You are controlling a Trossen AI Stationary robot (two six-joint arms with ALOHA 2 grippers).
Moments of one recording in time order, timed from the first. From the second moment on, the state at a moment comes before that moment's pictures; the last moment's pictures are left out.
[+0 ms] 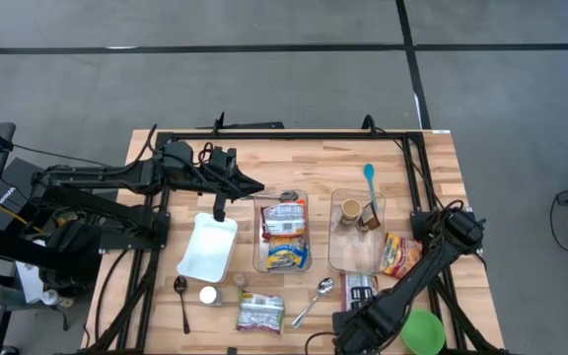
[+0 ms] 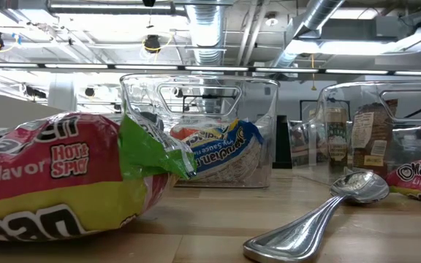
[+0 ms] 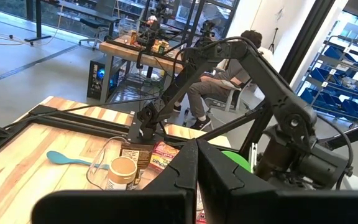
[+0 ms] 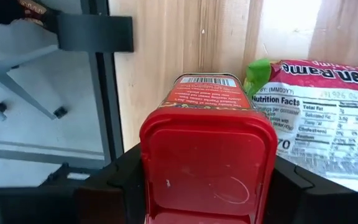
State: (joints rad) left arm 0.06 1.07 0.98 0.02 0.12 -0.26; right arm 0.79 2.00 1.57 -1.05 -0.11 0.77
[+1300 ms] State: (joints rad) left arm 0.06 1.07 0.98 0.02 0.12 -0.26; right arm 0.45 1.96 2.34 -1.57 0.19 0.30
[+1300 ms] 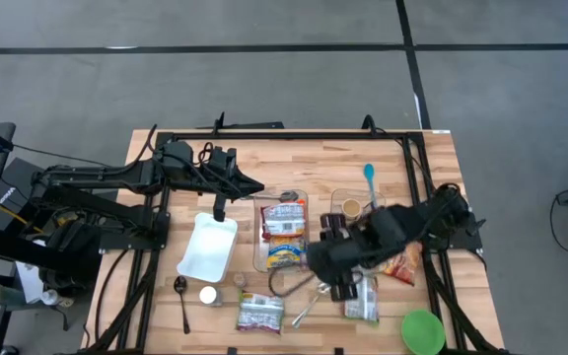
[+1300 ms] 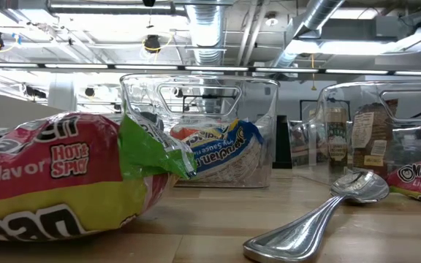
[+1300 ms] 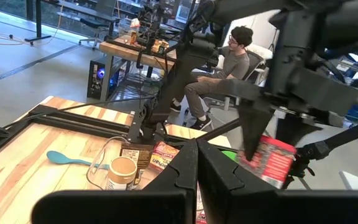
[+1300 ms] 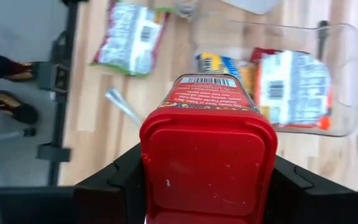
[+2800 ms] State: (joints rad) left arm 0.06 1.07 0.98 0.02 0.12 -0.26; right arm 0.29 1.93 1.99 -1.57 0.16 0.22
